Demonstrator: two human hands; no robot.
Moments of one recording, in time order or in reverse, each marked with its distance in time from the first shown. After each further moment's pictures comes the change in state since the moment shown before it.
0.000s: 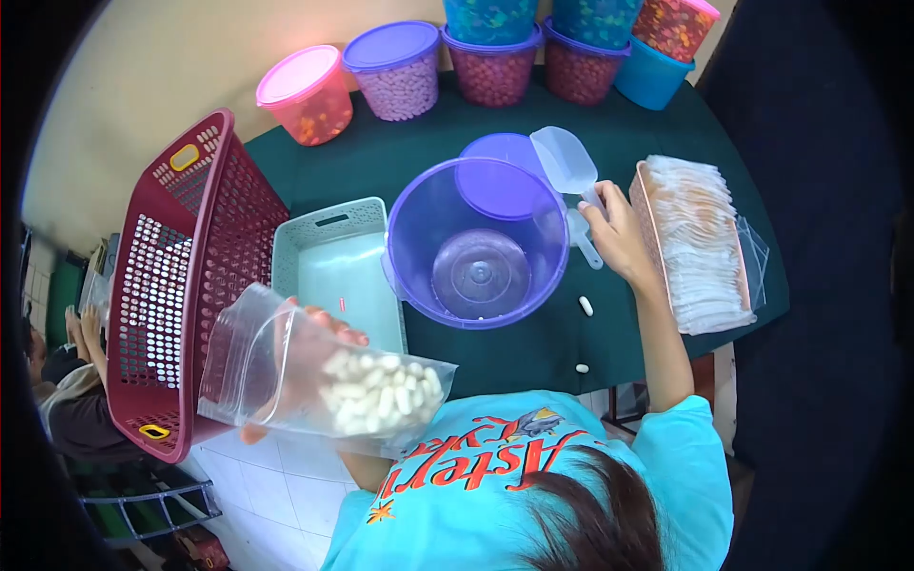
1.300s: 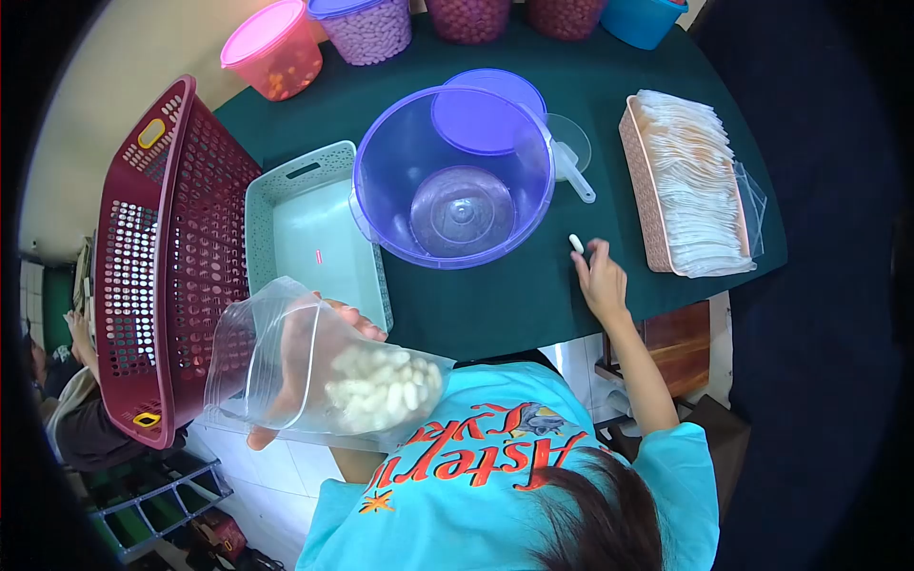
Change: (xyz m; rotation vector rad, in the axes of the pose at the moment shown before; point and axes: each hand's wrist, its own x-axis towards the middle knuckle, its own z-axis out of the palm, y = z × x) left_hand -0.030 0.002 -0.007 0.223 -0.301 -0.298; right_hand -0.141 0.106 0.040 -0.456 0.044 0.087
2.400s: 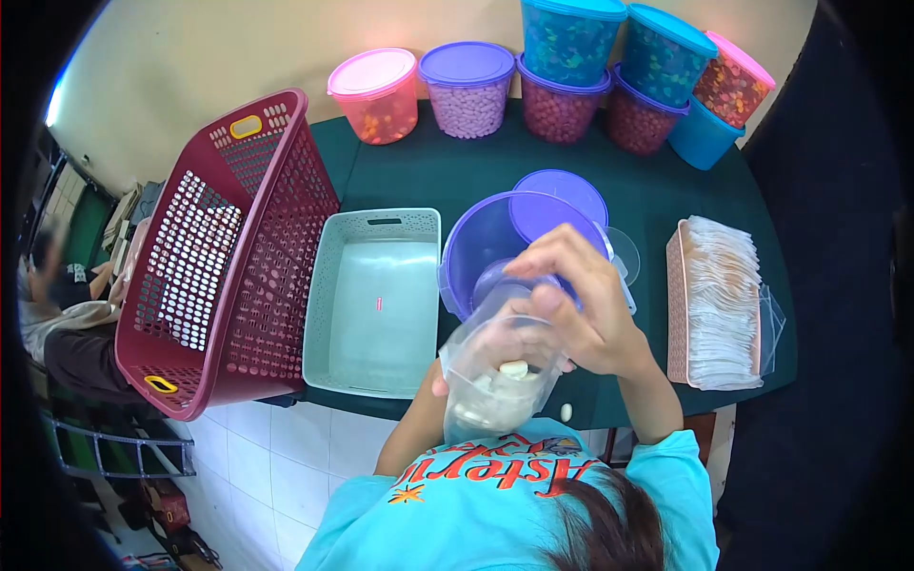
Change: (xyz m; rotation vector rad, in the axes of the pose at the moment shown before) left_hand 0.088 -0.097 -0.009 -0.528 -0.205 0.087; right_hand 0.100 -0.228 -0.120 0.802 -0.325 -0.836
